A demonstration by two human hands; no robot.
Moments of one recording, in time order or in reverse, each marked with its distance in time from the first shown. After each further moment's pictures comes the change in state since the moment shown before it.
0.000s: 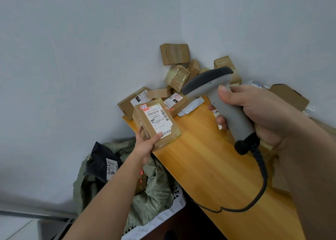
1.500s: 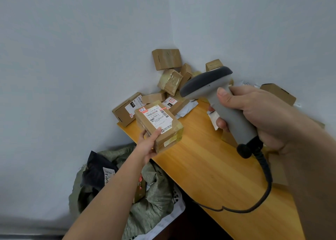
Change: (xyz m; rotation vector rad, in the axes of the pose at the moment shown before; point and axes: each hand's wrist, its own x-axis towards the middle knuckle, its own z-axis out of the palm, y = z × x) left_hand 0.001 0.024 0.007 0.071 -0.027 -0.155; right_hand -0.020 -0.010 0.023 -0.124 0.097 -0.049
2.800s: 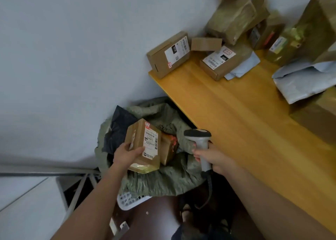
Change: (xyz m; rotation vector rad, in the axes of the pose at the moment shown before) left_hand 0.075 -0.118 -0.278 0.446 0.365 -0.174; right_hand 0.155 0.310 0.251 0.060 -0.160 0.719
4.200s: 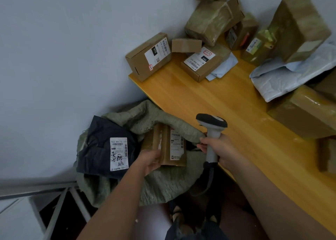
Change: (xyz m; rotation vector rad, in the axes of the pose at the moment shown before) left_hand -0.013 0.047 0.100 -0.256 -0.483 -0.321; right_hand -0.016 -0.033 -0.040 0.217 0.354 -0.082
